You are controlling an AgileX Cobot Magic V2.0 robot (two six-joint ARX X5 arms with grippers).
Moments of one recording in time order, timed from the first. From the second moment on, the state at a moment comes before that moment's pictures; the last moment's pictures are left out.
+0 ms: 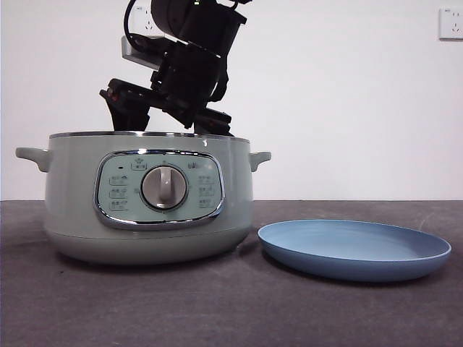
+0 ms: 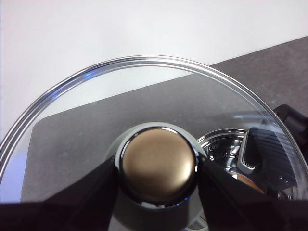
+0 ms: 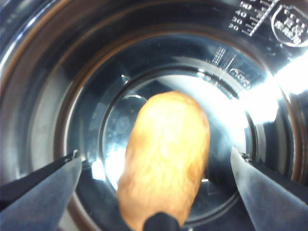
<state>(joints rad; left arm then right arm) -0.15 1.19 2.02 -1.24 -0.01 0.16 0.78 2.17 1.96 -0.82 -0.10 -0.11</state>
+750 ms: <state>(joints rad) -0.15 1.24 2.02 -1.20 0.02 0.16 0.75 2.09 2.22 -1.09 -0.02 -0.13</state>
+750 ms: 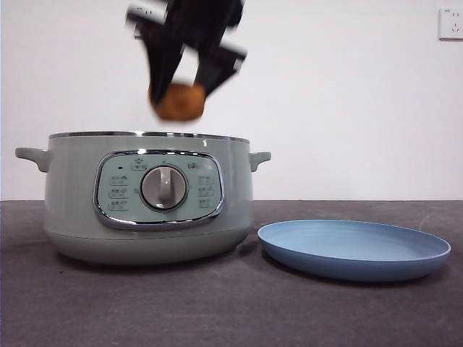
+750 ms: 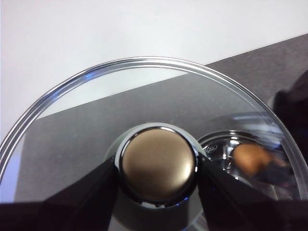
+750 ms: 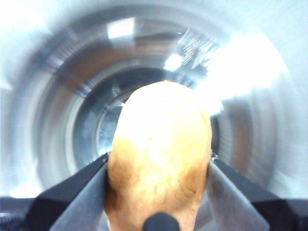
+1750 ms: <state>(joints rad) -0.22 1.49 2.02 -1.14 0.41 0.16 0.36 1.72 2.12 -1.36 -0.02 0.01</state>
